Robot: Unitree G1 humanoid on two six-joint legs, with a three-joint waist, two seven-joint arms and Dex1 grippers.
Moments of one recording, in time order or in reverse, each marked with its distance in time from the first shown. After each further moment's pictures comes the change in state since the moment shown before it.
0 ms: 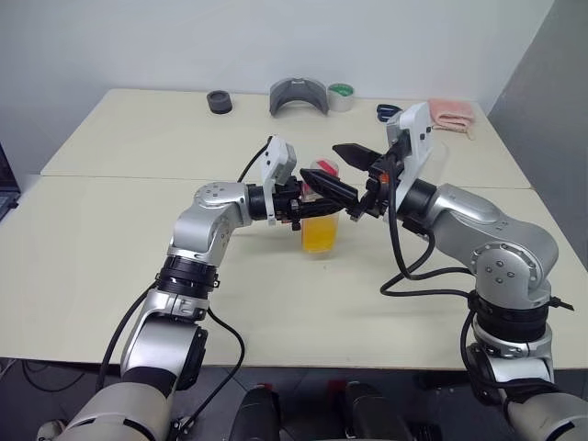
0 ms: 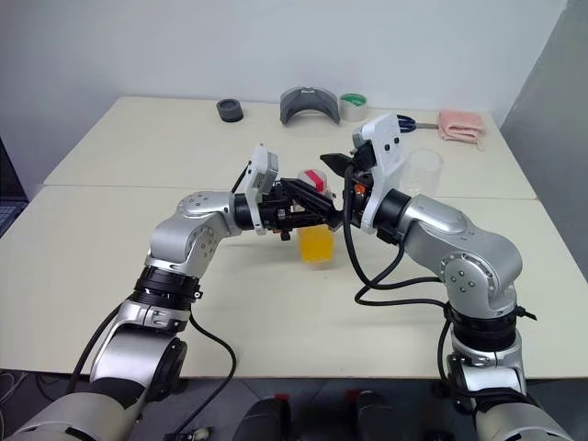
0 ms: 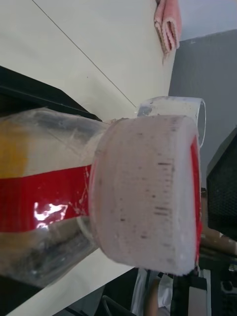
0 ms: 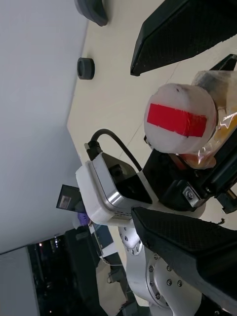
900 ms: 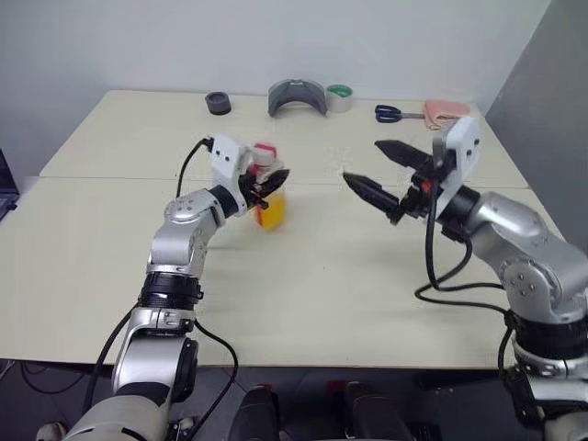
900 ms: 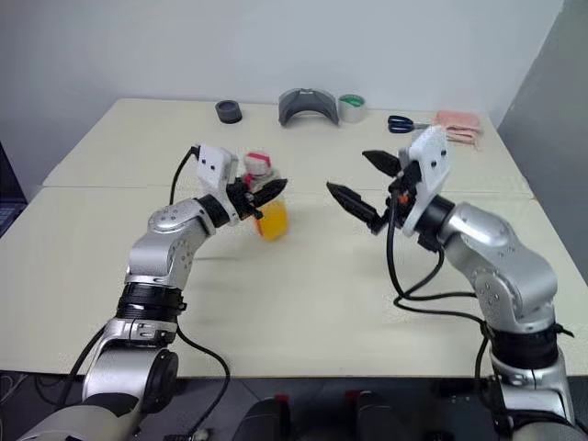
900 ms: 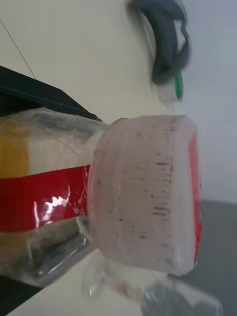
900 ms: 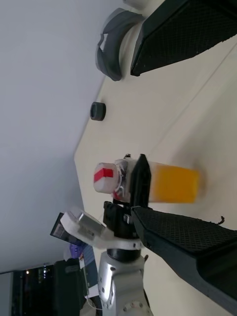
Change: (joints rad) left arm 0.093 0.010 0.136 -0.063 0.067 -0.008 0.405; right arm 0.080 -0.179 -0.016 0.062 -0.121 -0.264 0.164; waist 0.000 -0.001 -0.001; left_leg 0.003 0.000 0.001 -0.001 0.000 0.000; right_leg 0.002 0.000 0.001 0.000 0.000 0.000
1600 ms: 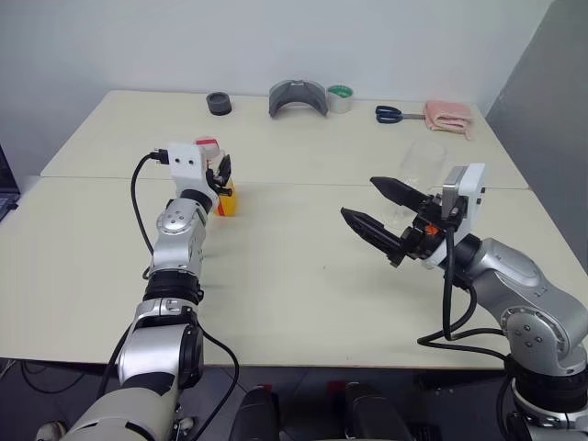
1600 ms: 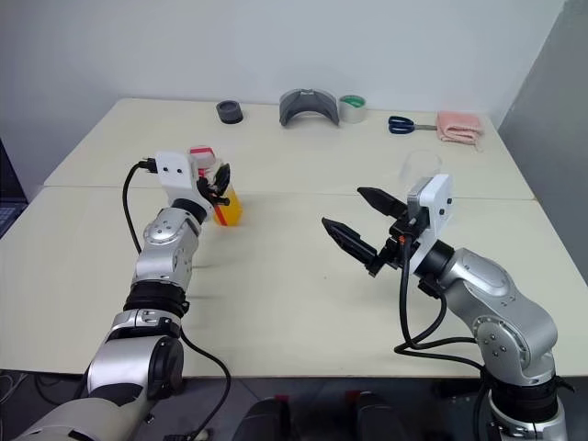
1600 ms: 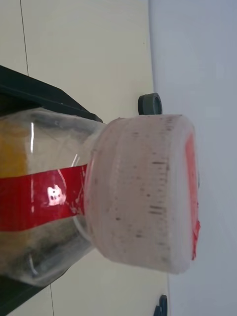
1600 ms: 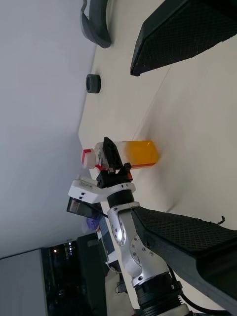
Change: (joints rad) left arm -0.052 -0.020 0.171 0.462 0.194 -0.445 0.501; right arm 0.309 0.035 -0.043 -0.234 0.112 -0.033 0.002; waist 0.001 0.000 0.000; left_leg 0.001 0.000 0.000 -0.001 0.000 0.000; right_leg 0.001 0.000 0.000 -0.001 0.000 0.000
